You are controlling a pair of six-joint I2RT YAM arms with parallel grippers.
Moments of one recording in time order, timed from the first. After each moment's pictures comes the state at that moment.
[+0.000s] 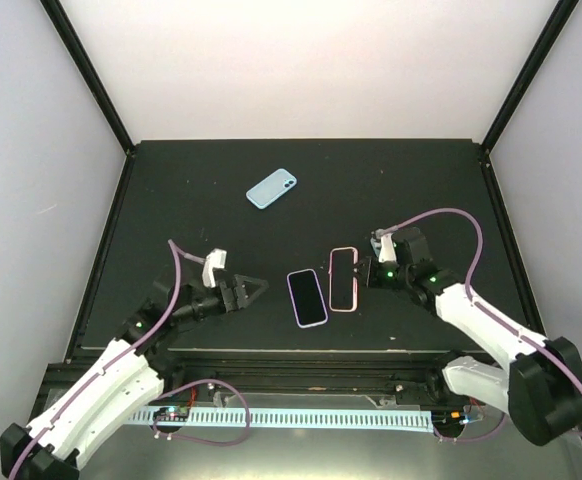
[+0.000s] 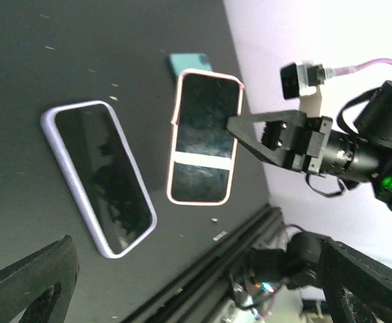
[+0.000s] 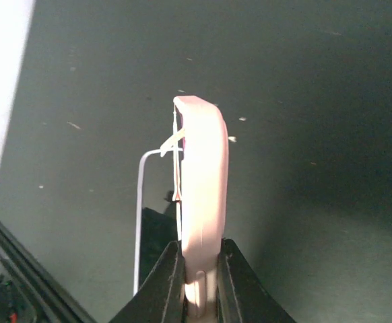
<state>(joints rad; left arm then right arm) -0.52 0.56 0.36 -0.20 0.54 -0.94 0.45 1.08 0.56 -0.21 -0.40 0.58</state>
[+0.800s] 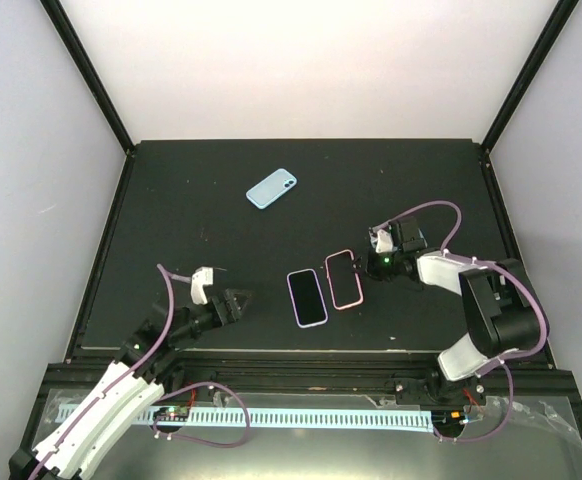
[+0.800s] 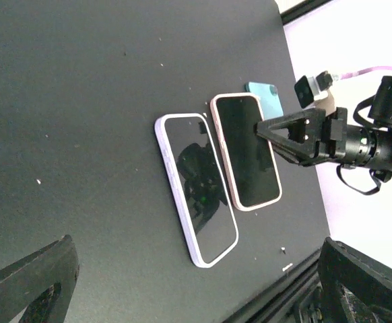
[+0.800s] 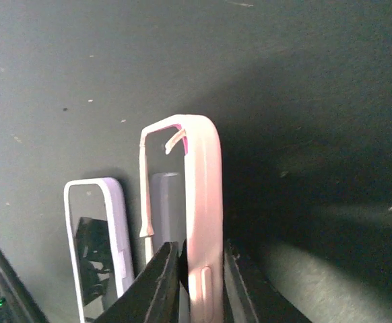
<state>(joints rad) -0.52 0.29 0.17 -0.33 0.32 -0.93 0.29 1.54 0.65 -0.09 -0.59 0.51</state>
